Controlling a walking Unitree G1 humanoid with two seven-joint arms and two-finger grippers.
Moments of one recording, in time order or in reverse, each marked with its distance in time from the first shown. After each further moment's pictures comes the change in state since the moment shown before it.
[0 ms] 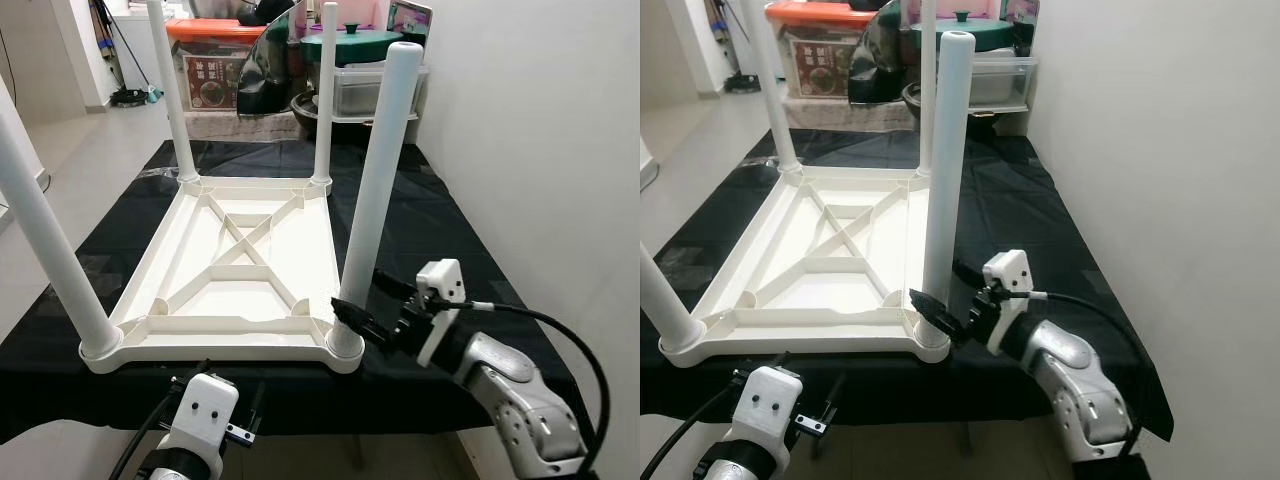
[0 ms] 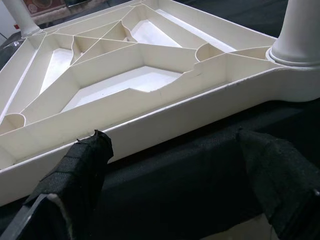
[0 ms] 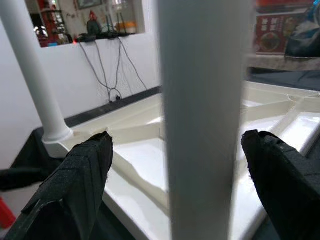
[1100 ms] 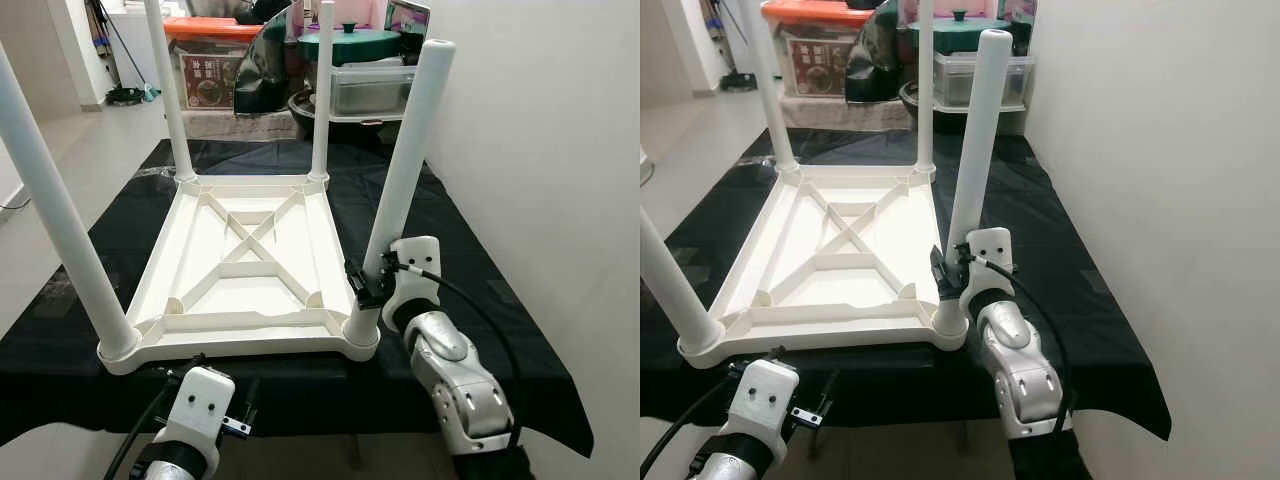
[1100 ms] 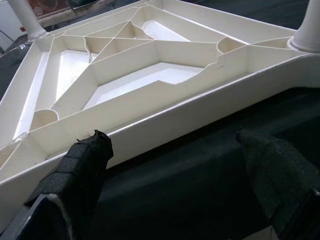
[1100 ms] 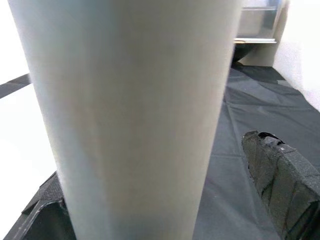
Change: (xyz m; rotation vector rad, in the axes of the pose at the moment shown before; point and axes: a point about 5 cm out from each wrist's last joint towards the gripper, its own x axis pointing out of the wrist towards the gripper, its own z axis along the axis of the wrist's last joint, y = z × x) left arm 0.004 0.004 0.004 0.014 0.000 0.023; right arm 0.035 -0.012 -0.004 -0.104 0.059 -0.658
